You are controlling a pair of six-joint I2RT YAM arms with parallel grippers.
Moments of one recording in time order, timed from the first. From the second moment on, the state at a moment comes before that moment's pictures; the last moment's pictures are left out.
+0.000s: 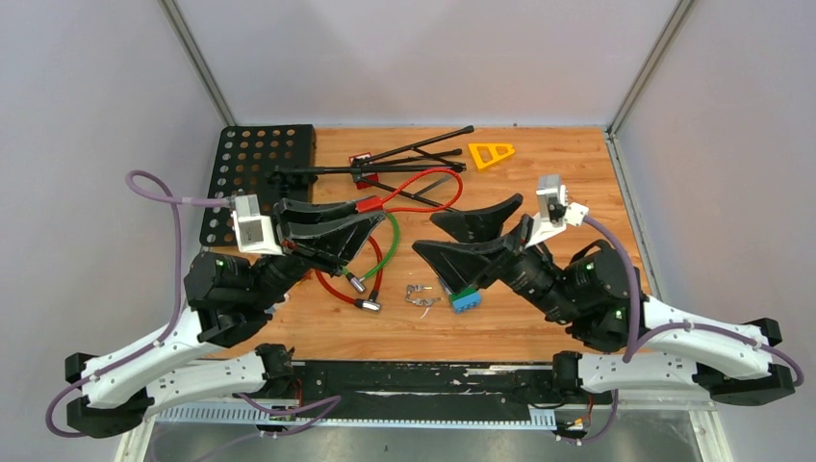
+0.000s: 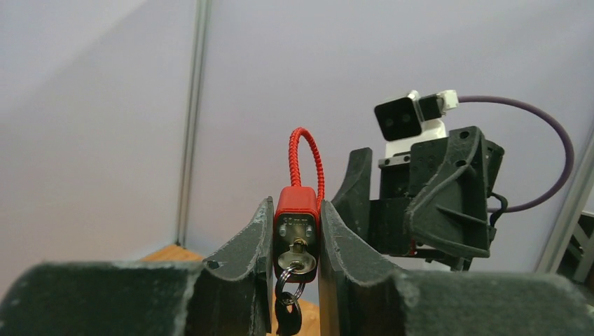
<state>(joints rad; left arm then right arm) -1.13 0.71 0.93 0.44 -0.03 -0.20 1.39 0.89 1.13 0.18 0.34 0.33</state>
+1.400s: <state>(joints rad) -1.13 0.99 1.45 -0.71 0.30 0.10 1.39 1.23 1.77 -0.98 0.09 -0.49</state>
